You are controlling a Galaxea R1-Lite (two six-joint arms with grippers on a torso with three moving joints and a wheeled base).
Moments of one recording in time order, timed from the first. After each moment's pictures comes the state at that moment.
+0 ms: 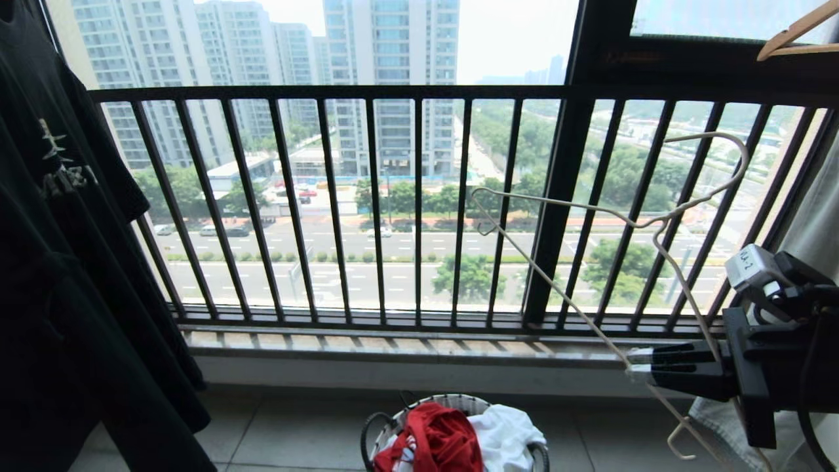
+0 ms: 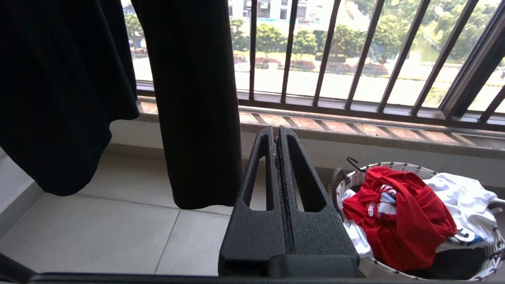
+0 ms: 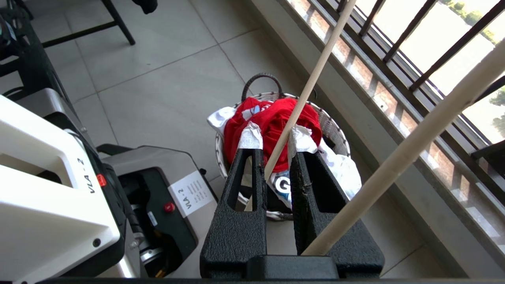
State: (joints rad) left arm 0.00 0.00 -0.01 0.03 0.05 -0.05; right arm 0.12 1.28 -0.72 0.05 0.74 -0.47
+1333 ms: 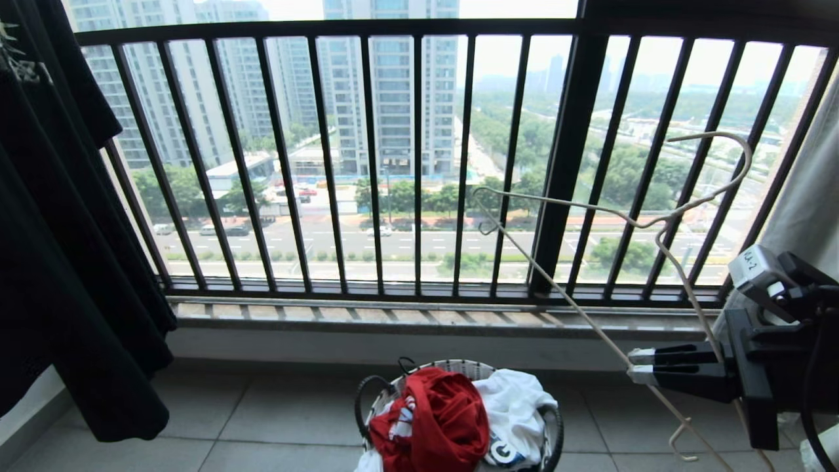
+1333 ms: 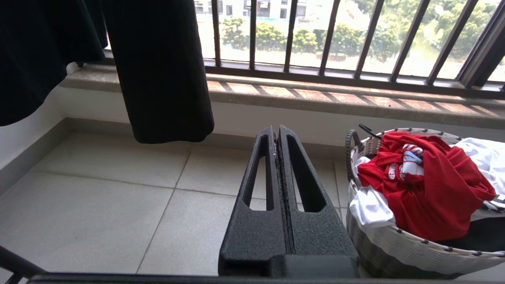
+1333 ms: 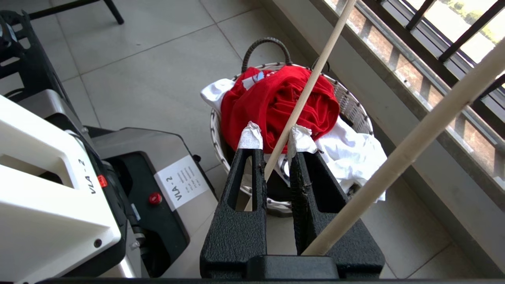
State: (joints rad) left arm 0.00 0.00 -0.01 0.03 0.05 -0.05; right arm 0.12 1.27 -0.71 0.05 0.74 -0.47
